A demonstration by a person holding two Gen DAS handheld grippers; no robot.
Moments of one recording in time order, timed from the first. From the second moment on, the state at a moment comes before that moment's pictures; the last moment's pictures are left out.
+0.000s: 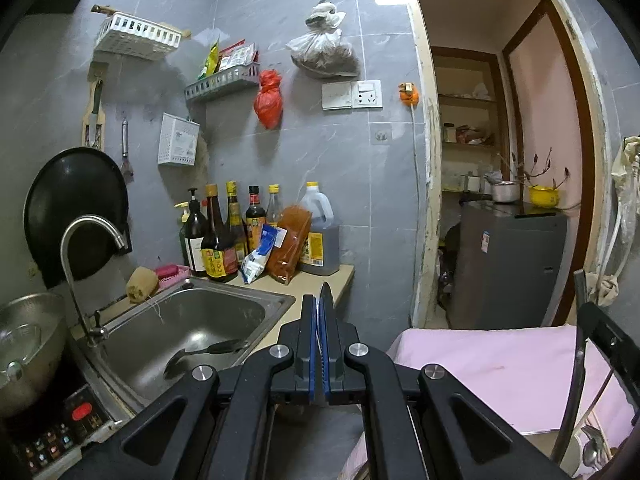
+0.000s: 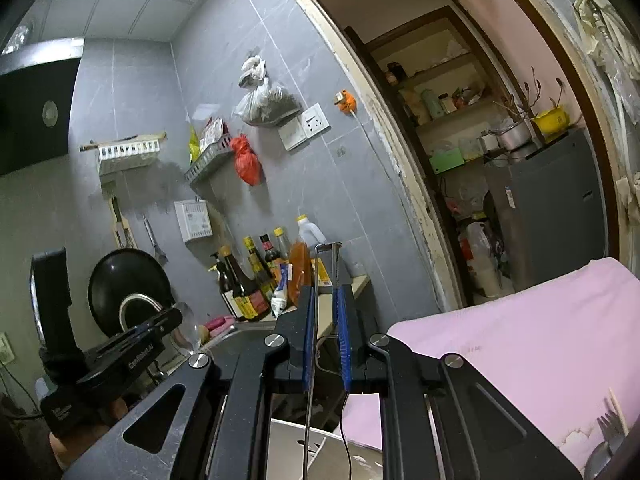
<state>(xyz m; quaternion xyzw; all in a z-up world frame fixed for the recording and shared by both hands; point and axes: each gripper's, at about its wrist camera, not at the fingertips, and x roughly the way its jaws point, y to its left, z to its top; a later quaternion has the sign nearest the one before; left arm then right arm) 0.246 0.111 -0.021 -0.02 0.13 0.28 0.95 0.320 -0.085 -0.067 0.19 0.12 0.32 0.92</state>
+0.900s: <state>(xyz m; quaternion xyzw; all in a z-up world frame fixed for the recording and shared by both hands) 0.225 0.105 -0.030 -0.08 0.18 0.16 0.97 0.310 -0.102 -0.081 0.17 0.15 0.33 0.91</state>
